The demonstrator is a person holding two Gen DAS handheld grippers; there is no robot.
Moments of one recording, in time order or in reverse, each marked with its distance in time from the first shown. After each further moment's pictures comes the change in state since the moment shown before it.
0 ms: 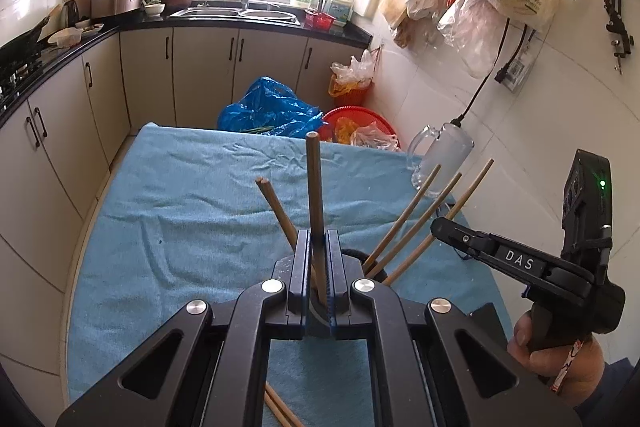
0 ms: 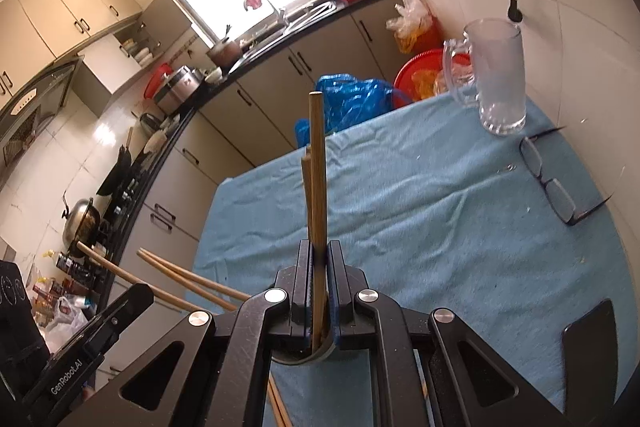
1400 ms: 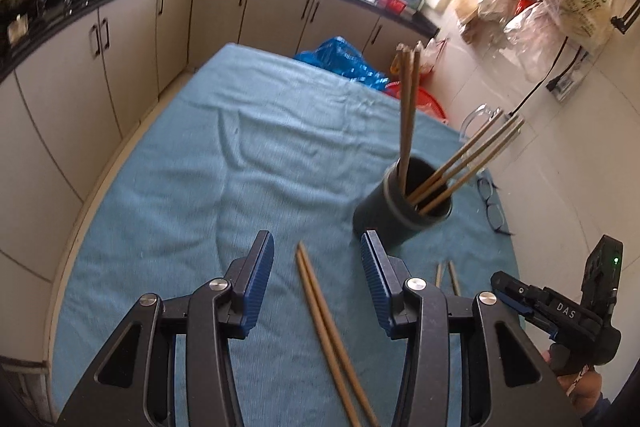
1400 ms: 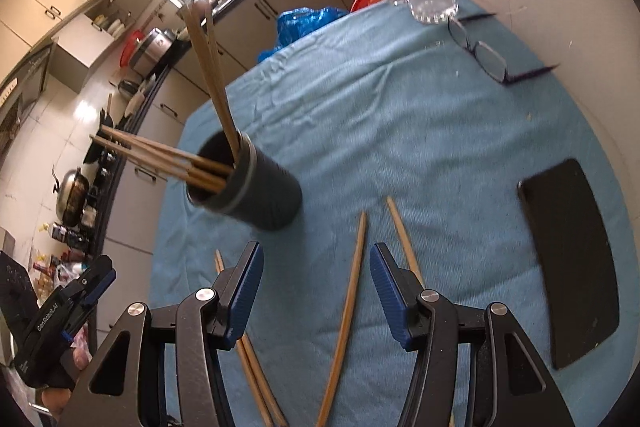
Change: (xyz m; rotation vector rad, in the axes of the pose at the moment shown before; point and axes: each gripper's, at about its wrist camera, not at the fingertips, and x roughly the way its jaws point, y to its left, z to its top) left arm -0.044 0.053 -0.103 -0.244 0.088 0.124; right arm -0.038 -0.068 -0.095 0.081 0.196 -0.042
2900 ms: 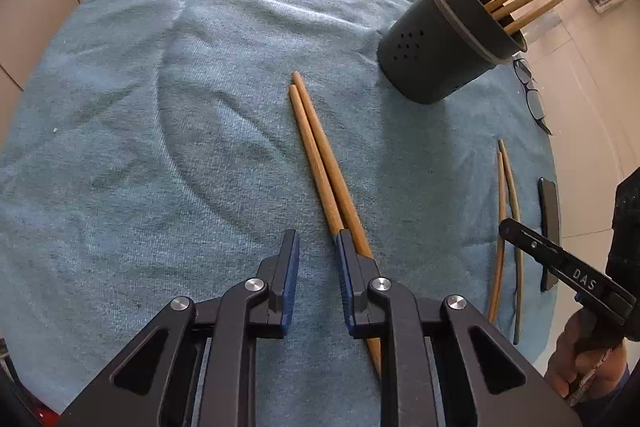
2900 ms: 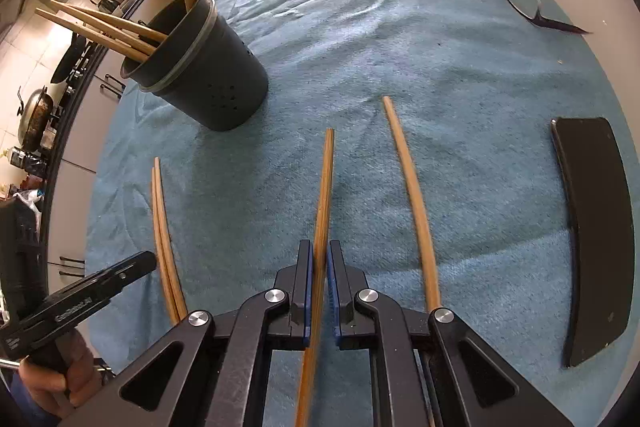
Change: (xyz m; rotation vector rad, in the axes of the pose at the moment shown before) left arm 0.106 -0.004 -0.067 0.022 0.401 0.011; right arm 0.064 -0.006 -0.035 -0.140 0.227 -0.127
